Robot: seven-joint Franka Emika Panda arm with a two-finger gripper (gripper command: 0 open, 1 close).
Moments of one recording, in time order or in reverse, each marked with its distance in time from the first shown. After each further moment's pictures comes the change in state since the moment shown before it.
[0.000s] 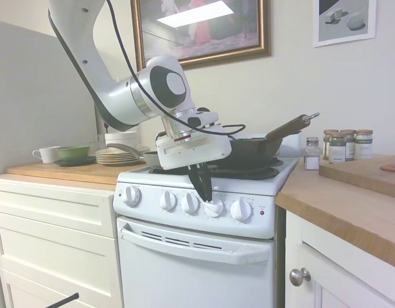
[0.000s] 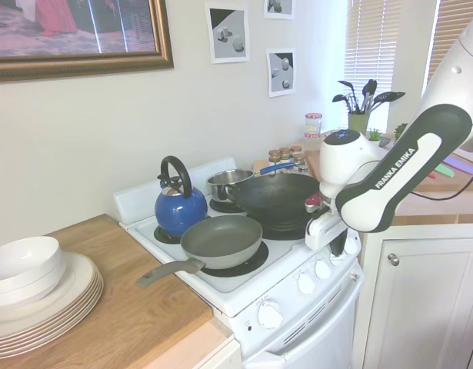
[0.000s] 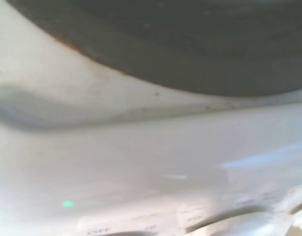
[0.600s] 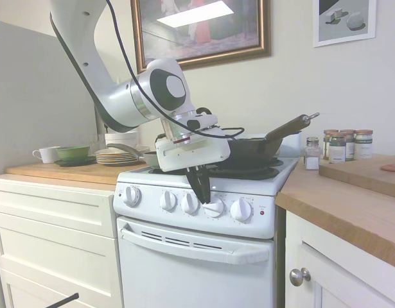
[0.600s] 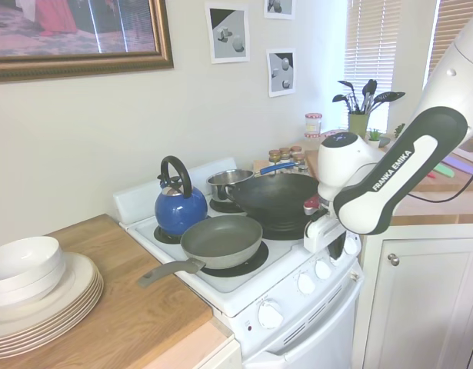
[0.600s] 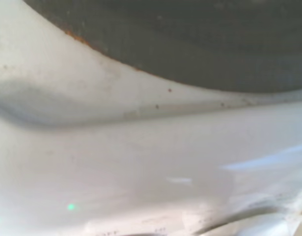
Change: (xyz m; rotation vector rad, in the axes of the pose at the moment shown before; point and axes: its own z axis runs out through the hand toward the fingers) arm -0.002 -0.004 0.005 -0.003 -0.009 0.001
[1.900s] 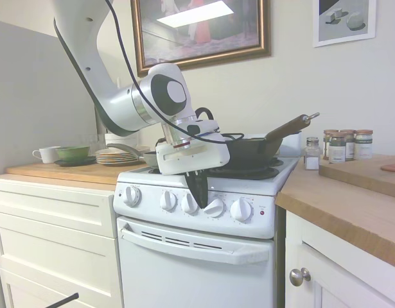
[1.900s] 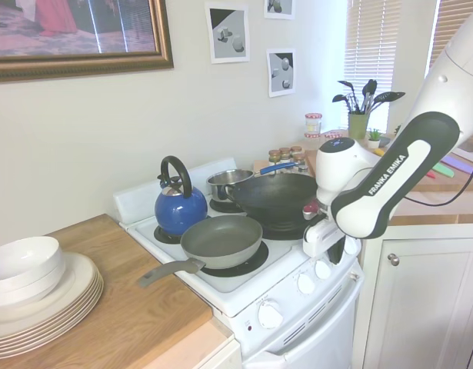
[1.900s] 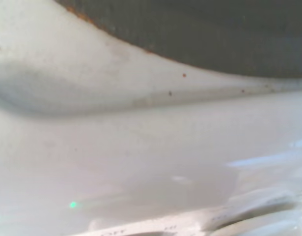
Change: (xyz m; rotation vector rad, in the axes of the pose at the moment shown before) arm -0.003 -0.001 0.011 -0.015 -0.017 0.001
